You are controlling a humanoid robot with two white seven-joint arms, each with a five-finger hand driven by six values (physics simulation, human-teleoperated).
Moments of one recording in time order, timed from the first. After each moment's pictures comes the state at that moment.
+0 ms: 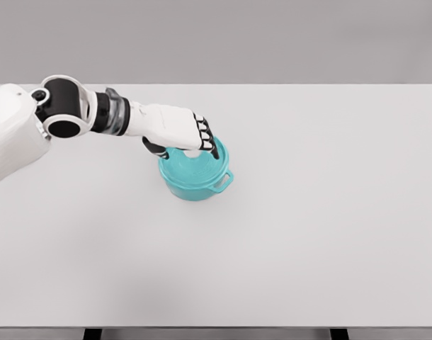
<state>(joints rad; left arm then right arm) -1.07 0.58 -1.08 -1.40 -0.48 -0.61 -0.60 0.07 0.00 -0.21 0.05 0.06 -0.22 -0.03</state>
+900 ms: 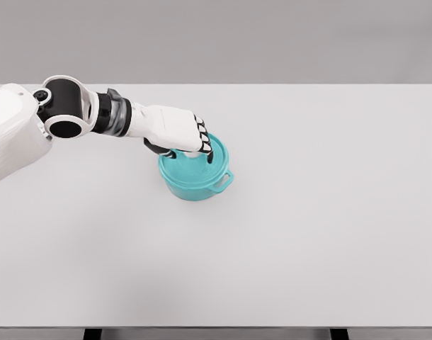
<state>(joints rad) -1.08 0.57 -1.09 -1.40 -0.48 -0.61 -0.61 0.07 0.00 -0.21 0.05 0.06 -0.22 -0.03</state>
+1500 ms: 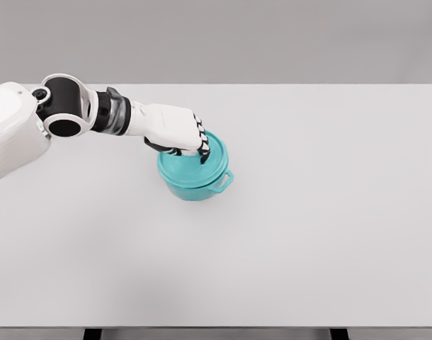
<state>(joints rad) -1.09 0.58 -1.09 -1.40 -0.48 -0.61 -0.61 0.07 0.00 -0.21 0.05 0.06 -0.22 -0.03</state>
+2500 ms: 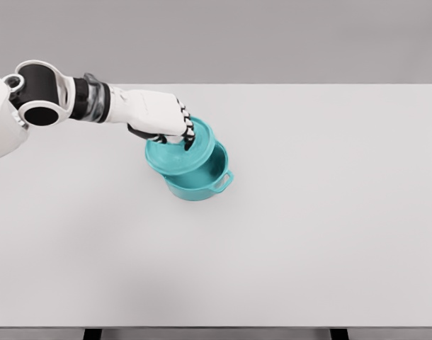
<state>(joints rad) -1.12 0.65 -1.08 -1.40 -0.44 -0.61 -0.60 0.07 0.00 -0.21 0.05 0.06 -0.22 -0.03</state>
